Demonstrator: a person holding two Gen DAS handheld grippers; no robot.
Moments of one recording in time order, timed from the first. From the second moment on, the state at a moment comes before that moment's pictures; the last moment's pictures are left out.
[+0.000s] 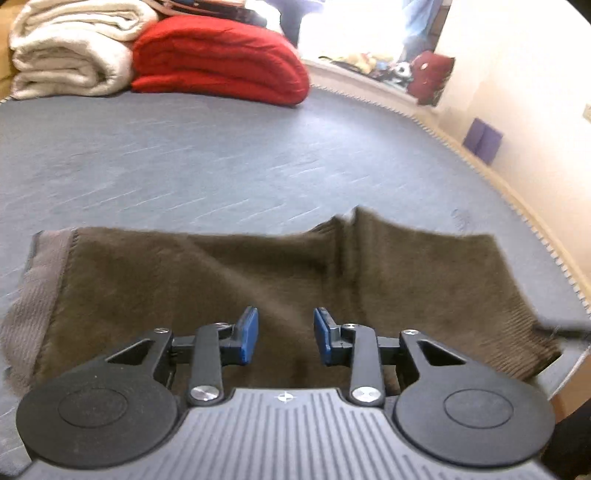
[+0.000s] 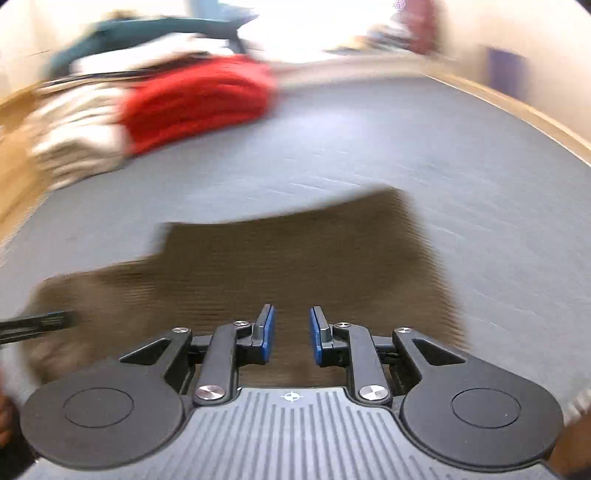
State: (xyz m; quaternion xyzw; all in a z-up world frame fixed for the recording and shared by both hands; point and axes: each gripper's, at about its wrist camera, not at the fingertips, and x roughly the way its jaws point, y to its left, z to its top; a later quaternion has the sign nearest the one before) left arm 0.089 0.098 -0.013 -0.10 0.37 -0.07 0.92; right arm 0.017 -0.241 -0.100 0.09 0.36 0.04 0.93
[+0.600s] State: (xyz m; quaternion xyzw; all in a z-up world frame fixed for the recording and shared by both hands) left arm 0.231 0.045 -0.061 -0.22 0.46 -0.11 0.85; right arm 0.027 -0.347 -0.139 0.27 0.42 -0.11 0.86
